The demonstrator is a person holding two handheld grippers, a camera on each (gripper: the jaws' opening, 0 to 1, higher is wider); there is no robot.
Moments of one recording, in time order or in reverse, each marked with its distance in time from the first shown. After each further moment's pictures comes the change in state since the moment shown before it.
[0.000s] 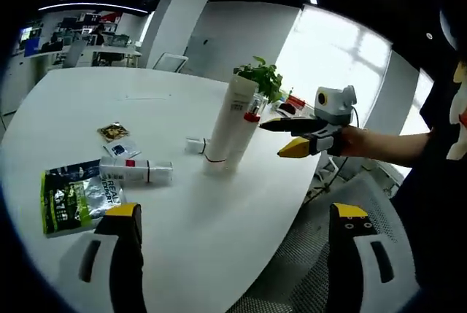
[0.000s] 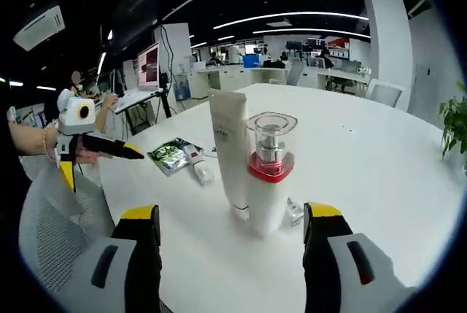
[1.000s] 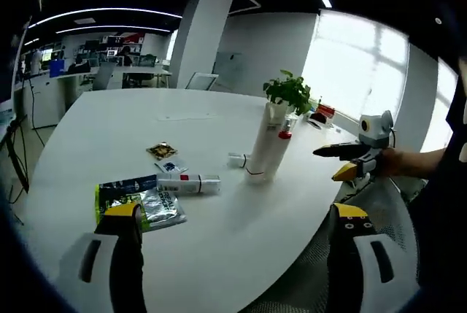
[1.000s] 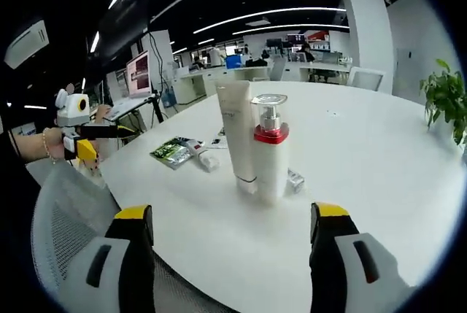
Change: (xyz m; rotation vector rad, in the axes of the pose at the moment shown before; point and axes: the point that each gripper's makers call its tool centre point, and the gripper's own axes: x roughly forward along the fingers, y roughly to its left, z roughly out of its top) left arm -0.047 0.031 0.018 0.047 -0.068 0.216; right arm -0.040 0.015 -0.026 0.089 0.001 -0.071
